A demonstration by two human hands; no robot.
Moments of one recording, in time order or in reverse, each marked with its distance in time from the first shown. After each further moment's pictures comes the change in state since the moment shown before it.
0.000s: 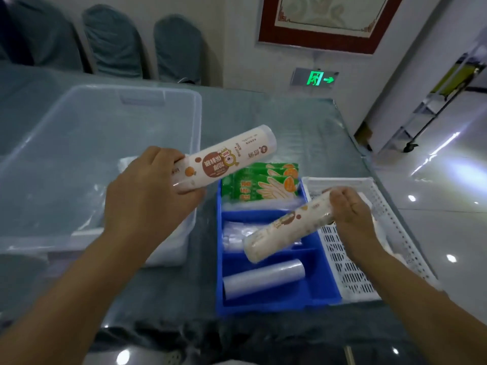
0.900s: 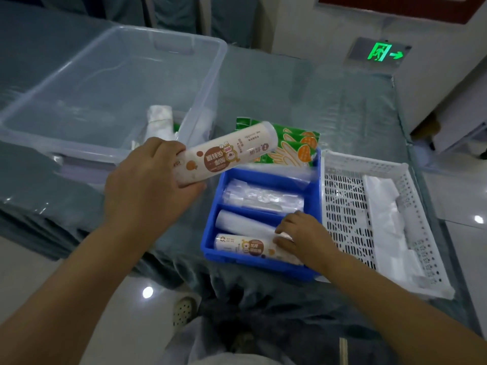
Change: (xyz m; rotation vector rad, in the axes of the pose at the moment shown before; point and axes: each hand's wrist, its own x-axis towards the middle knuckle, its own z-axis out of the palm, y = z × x) left_hand -0.098 0.056 0.030 0.209 0.070 -0.127; right_hand -0.019 0.128 -0.001 -0.843 -0.789 -0.673
